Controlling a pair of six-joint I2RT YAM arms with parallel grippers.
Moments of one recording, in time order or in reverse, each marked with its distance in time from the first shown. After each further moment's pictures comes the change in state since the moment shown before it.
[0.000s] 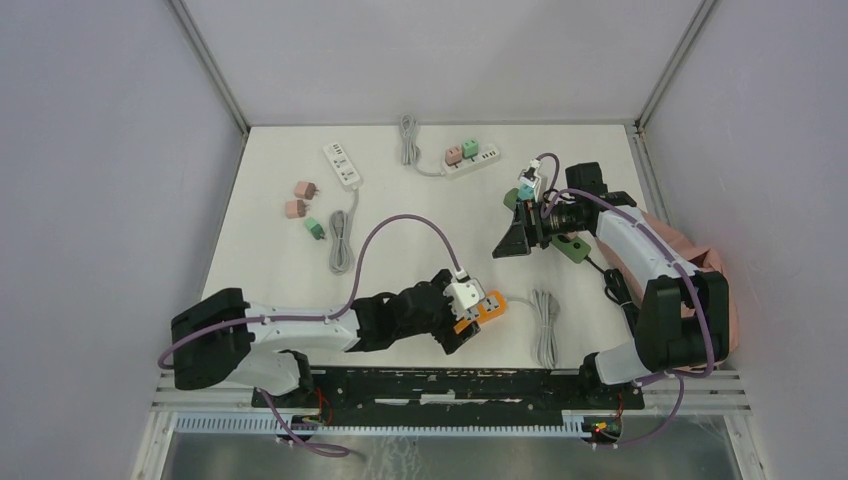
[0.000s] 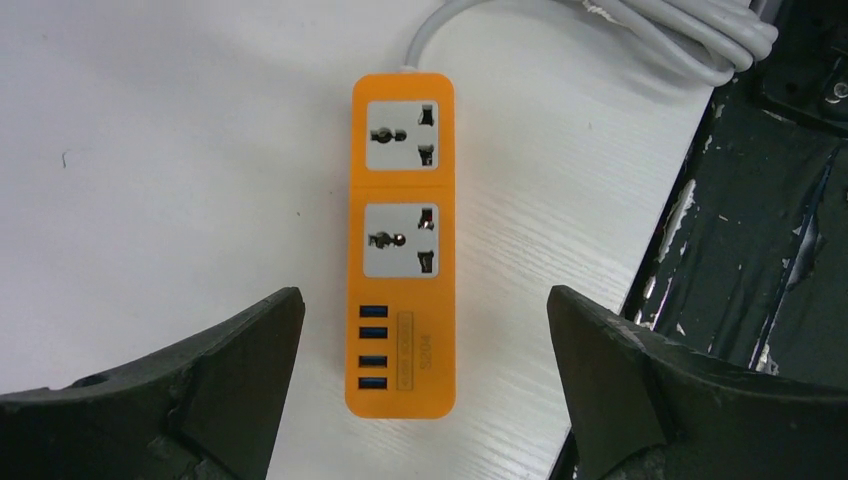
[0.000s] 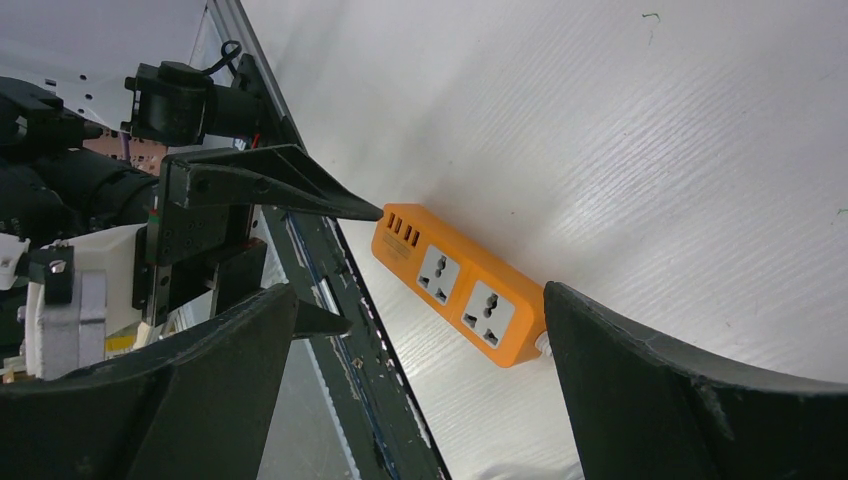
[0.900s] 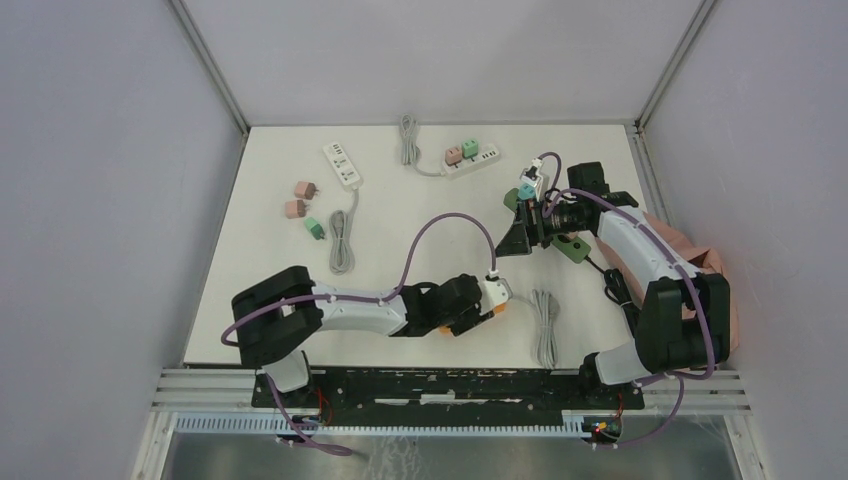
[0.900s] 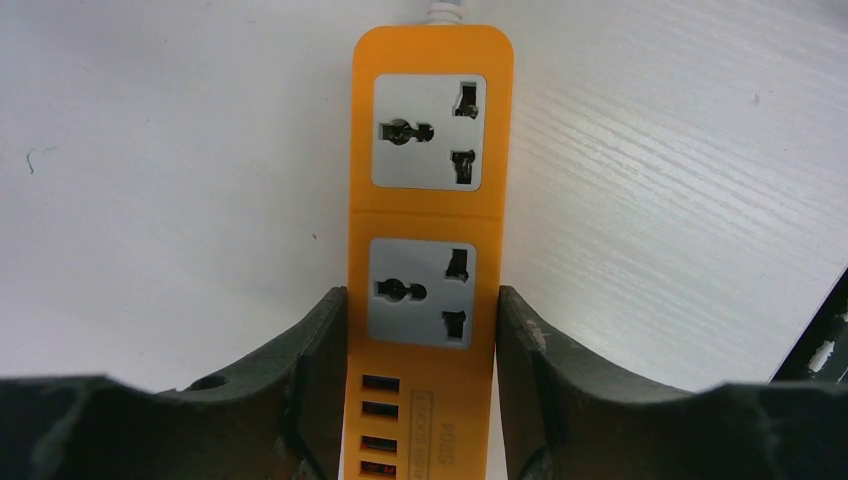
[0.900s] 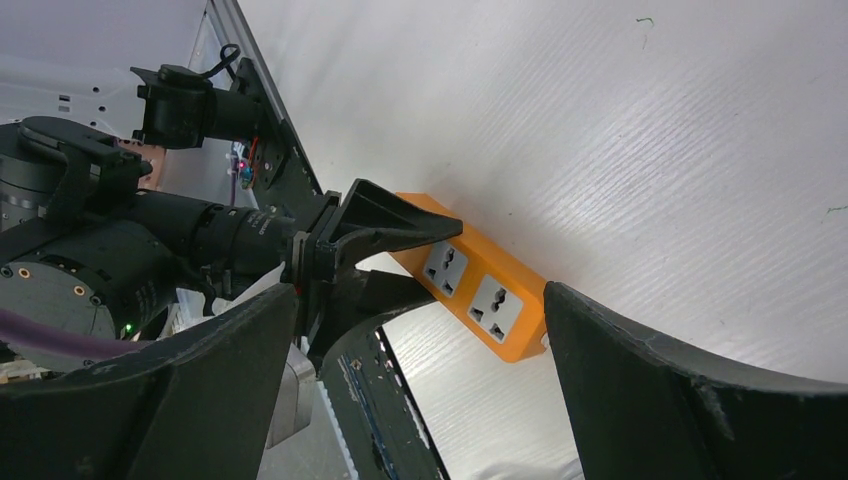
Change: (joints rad) left arm 0.019 0.342 0.256 -0.162 -0.080 0.106; right arm -0.007 -0.005 0.000 0.000 0.000 0.000
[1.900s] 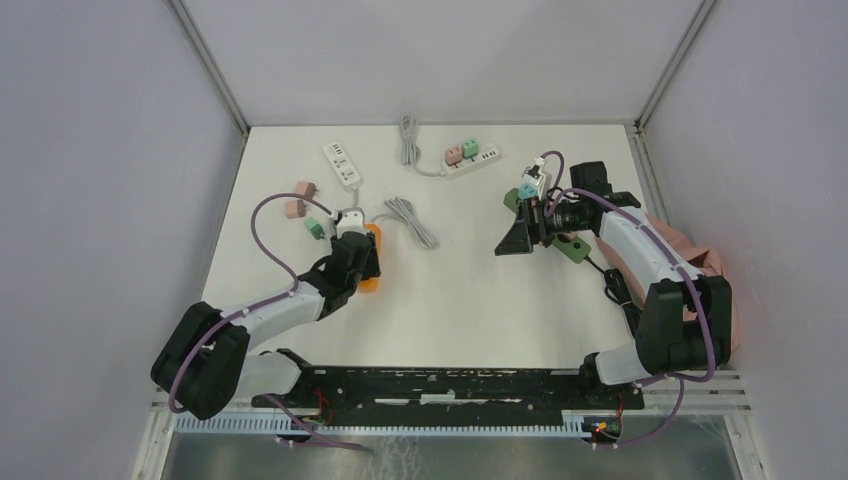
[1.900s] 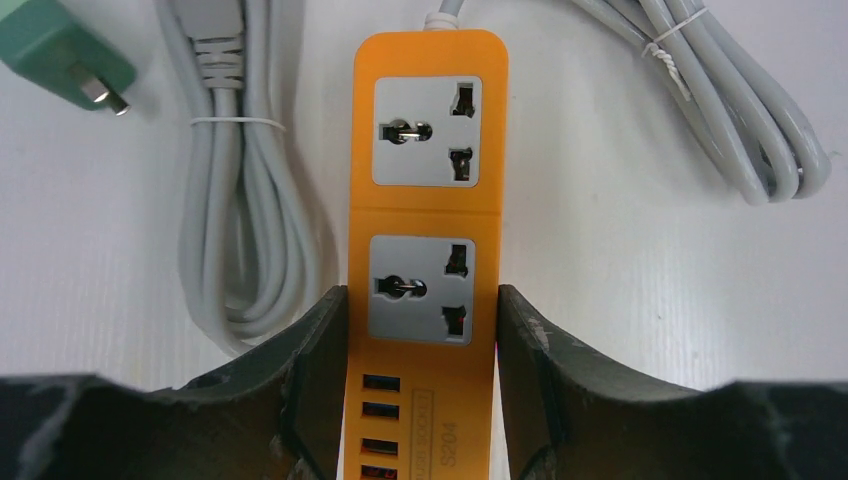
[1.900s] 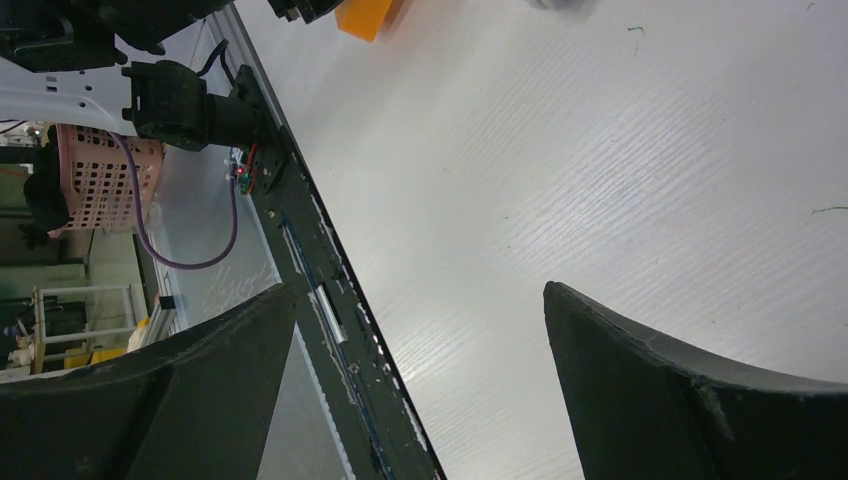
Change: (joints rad) left arm 0.629 -0.439 -0.381 0.065 -0.216 -0.499; right arm -0.008 -0.012 0.000 0.008 -0.002 0.004
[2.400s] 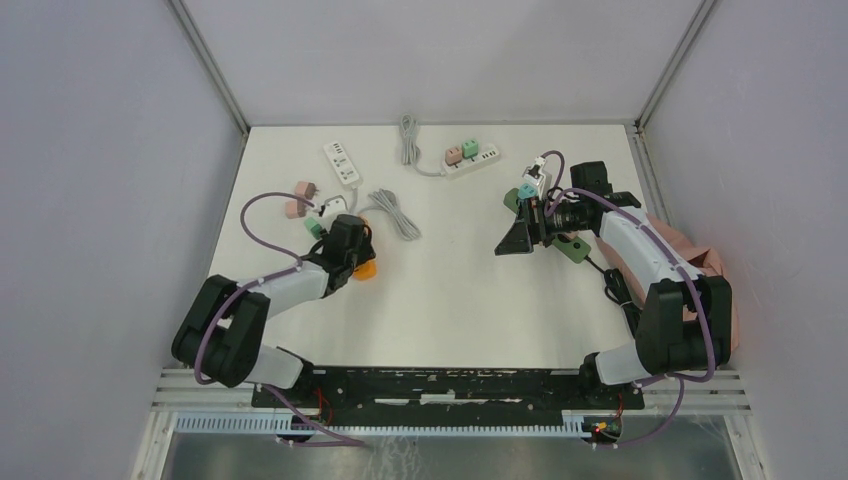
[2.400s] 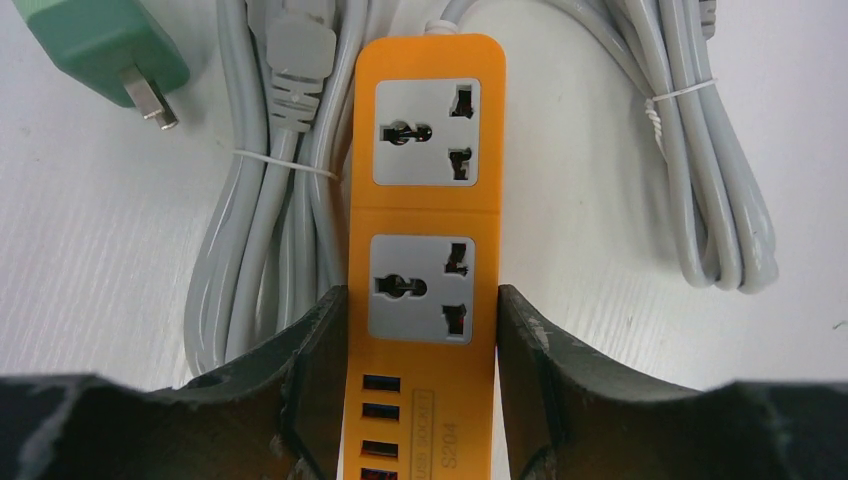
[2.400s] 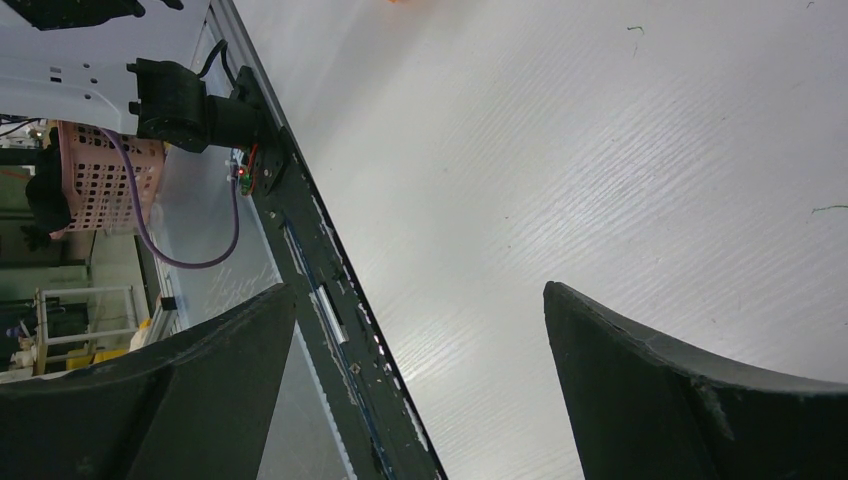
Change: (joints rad) left arm 0.143 0.169 0.091 0.010 0.004 -0.187; right arm -0.003 0.000 0.000 0.000 0.000 0.004
